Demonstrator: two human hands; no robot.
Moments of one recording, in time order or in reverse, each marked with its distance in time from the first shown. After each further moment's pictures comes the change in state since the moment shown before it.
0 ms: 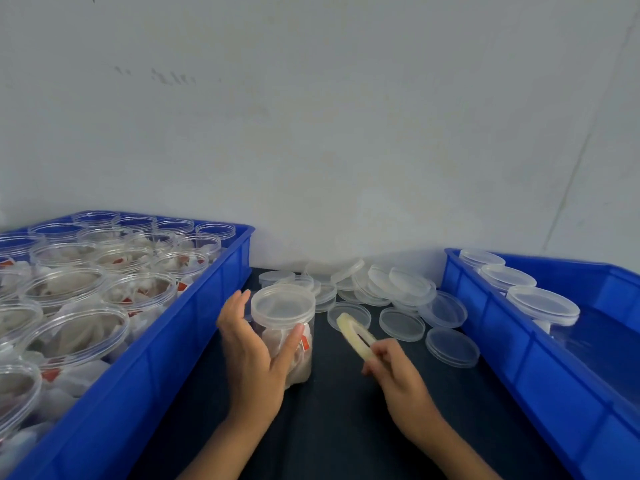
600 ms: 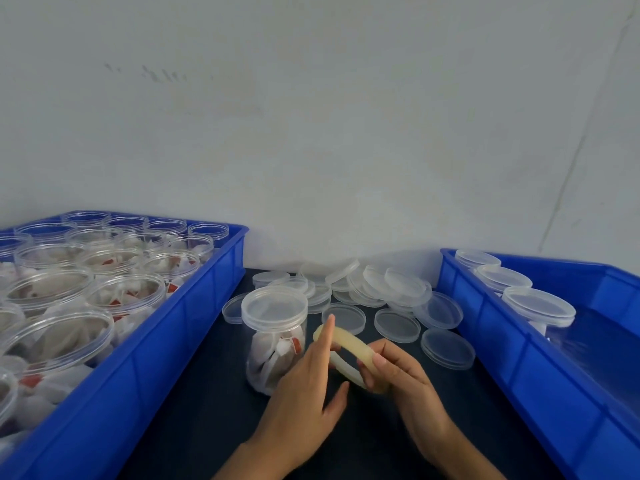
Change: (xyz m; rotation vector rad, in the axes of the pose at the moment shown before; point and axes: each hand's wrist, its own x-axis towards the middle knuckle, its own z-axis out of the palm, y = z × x) left_hand -0.030 0.016 0.020 0.148 -0.691 0.155; right_hand -0.010 -0.021 -0.018 0.563 -0.120 -0.007
